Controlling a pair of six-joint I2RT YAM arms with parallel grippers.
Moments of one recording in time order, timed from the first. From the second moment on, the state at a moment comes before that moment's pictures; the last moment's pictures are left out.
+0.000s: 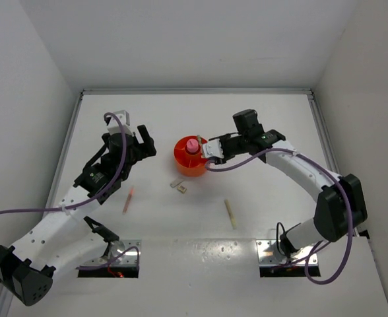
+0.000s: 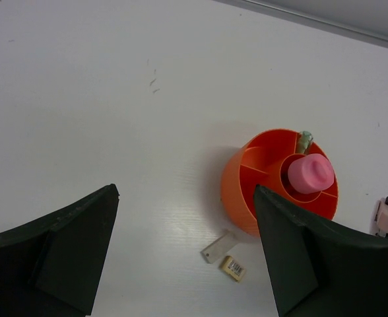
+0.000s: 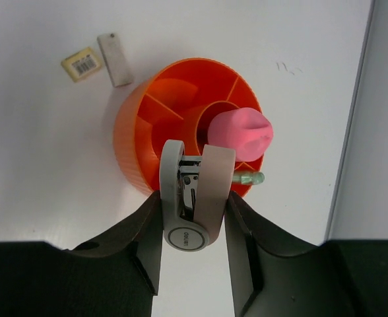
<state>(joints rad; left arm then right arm) -0.54 0.90 0.87 -0.34 -0.49 -0.49 0.49 1.48 1.10 -0.43 -0.69 -1.32</state>
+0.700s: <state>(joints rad) -0.52 0.93 0.87 -0.34 -0.48 -0.49 0.65 1.57 0.99 -0.27 -0.35 -1.60</state>
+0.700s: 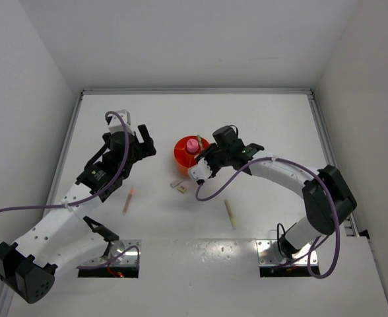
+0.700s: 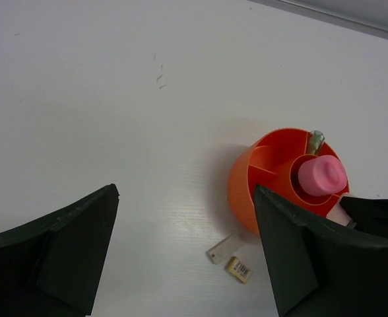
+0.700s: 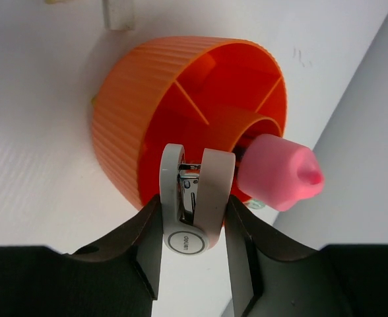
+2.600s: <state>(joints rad) -0.52 0.93 0.87 -0.34 -0.47 -0.49 0.70 1.52 0.96 -0.22 -0.24 -1.50</state>
